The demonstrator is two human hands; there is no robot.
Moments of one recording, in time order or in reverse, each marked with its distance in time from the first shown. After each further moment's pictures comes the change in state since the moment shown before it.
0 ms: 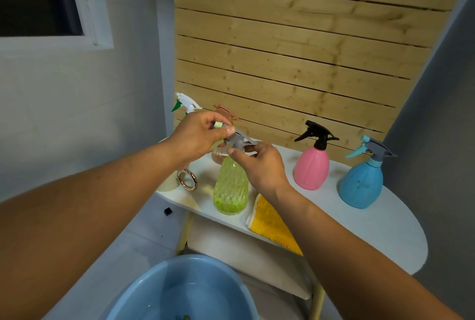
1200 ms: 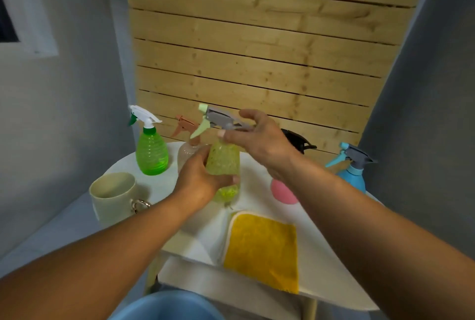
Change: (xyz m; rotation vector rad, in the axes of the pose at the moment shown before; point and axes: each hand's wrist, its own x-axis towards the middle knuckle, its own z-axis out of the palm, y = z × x) left_hand 0.029 -0.053 0.090 -0.037 0.030 -0.036; right_hand 0.068 -0.023 -0.069 0.164 -0.122 0.014
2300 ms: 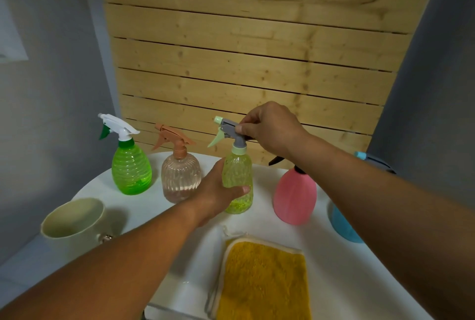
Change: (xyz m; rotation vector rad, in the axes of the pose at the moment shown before) left_hand 0.076 -0.044 0.051 -0.059 -0.257 -0.144; right_hand 0.087 0.018 -0.043 -0.701 0.046 -0.112
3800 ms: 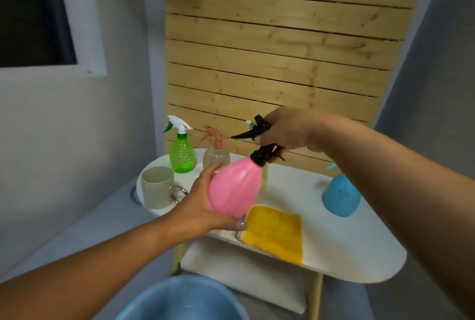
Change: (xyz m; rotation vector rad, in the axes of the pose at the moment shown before) left_hand -0.218 0.027 -0.058 0.110 -0.029 0.203; right_hand -0.145 -0.123 -0.084 0.000 -0.365 0.105
